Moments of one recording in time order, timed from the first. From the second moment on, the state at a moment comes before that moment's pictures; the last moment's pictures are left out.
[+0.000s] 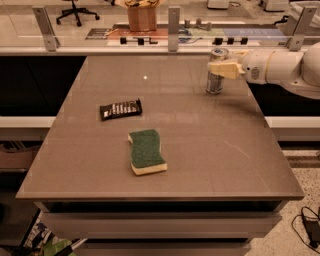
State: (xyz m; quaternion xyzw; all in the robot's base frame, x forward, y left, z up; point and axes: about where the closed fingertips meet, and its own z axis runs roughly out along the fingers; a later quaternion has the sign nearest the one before) arm 0.728 -0.189 0.906 -0.34 0.71 0.23 0.57
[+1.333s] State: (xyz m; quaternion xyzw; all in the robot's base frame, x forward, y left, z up) arm 0.696 -0.176 0.924 -0.36 0.70 0.27 0.55
